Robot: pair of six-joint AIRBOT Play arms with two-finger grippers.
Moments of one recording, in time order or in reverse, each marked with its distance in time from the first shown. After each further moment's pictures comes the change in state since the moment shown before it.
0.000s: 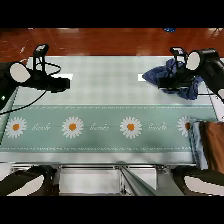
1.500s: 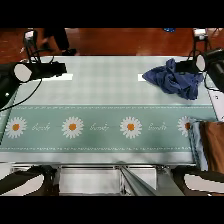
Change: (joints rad) left arm 0.063 -0.071 0.000 0.049 0.433 0.003; right arm -0.164 -0.044 0.006 -0.369 -0.387 0.160
